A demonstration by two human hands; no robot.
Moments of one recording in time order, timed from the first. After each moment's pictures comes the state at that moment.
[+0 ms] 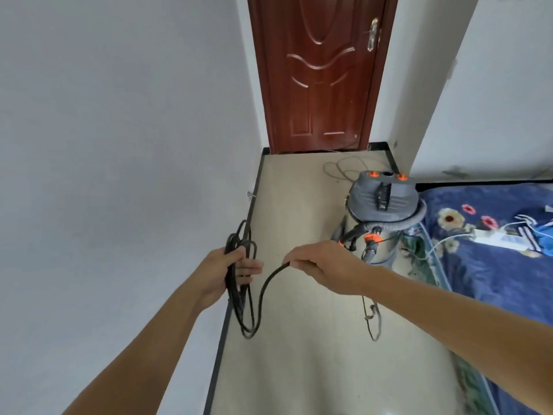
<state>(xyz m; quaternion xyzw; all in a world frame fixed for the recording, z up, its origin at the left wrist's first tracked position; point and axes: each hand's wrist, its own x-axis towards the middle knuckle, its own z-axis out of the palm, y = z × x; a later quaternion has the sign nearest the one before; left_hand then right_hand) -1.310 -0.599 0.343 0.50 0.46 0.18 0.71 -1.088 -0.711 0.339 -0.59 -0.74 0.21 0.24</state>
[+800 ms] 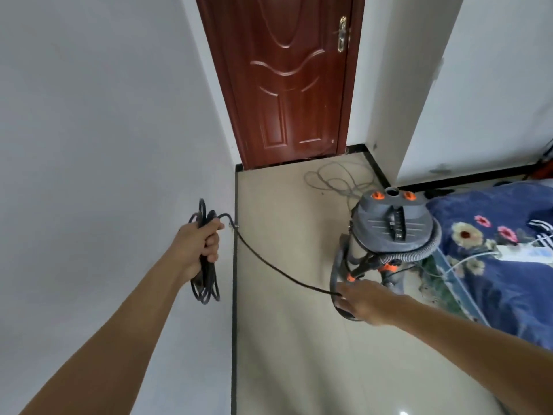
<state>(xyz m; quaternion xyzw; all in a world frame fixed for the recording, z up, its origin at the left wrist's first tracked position) -1.216 -0.255 0.360 0.55 0.45 0.20 0.68 -0.985 -0.505 0.238 -0.77 -0.58 0.25 -0.08</state>
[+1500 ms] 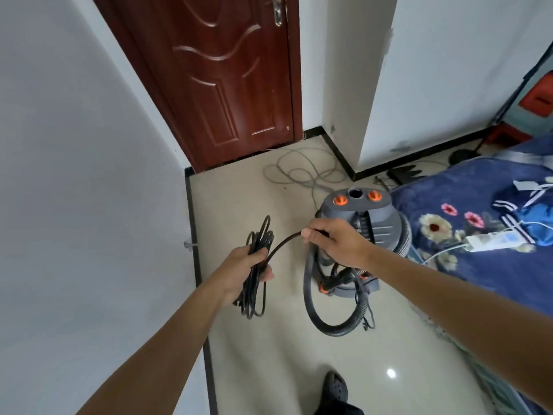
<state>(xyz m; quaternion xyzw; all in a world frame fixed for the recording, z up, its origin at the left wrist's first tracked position) -0.963 -0.250 0.291 0.62 0.38 -0.04 0.69 -0.793 -0.402 0.288 -0.73 -0.48 0.27 0.42</state>
